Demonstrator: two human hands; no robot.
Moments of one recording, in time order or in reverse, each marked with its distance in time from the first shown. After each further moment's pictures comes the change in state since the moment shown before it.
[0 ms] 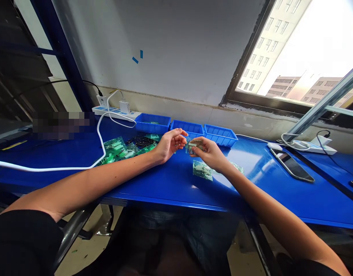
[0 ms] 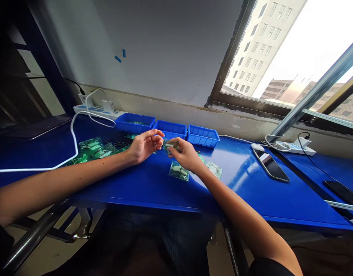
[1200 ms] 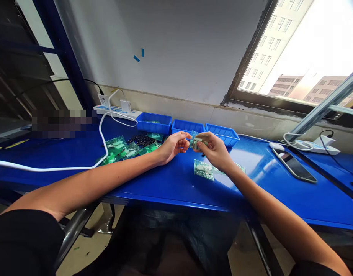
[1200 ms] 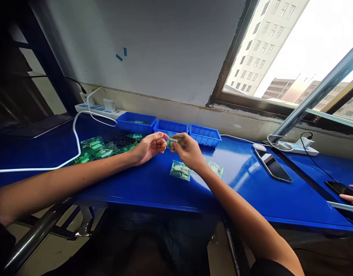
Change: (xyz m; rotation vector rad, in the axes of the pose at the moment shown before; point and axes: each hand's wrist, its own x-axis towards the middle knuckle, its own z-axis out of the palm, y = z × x) left_hand 0.000 -0.008 -0.001 0.092 -0.072 -0.035; right_hand -0.001 -0.004 -0.002 0.000 0.094 -0.094
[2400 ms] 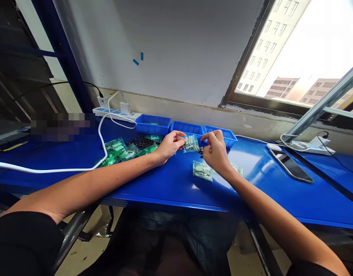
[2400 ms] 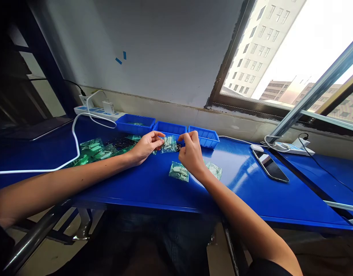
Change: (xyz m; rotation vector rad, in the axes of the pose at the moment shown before) left_hand 0.006 -0.001 0.000 0.263 0.209 0.128; right_hand 0.000 0.010 -0.007 -0.772 0.315 -0.444
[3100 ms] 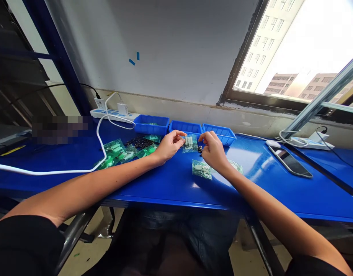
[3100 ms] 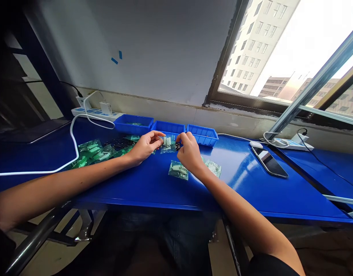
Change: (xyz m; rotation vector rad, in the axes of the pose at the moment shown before) left_hand 0.001 -0.004 -0.002 0.159 -0.039 0.124; right_hand 0.001 0.000 -0.001 0.067 -0.101 0.061
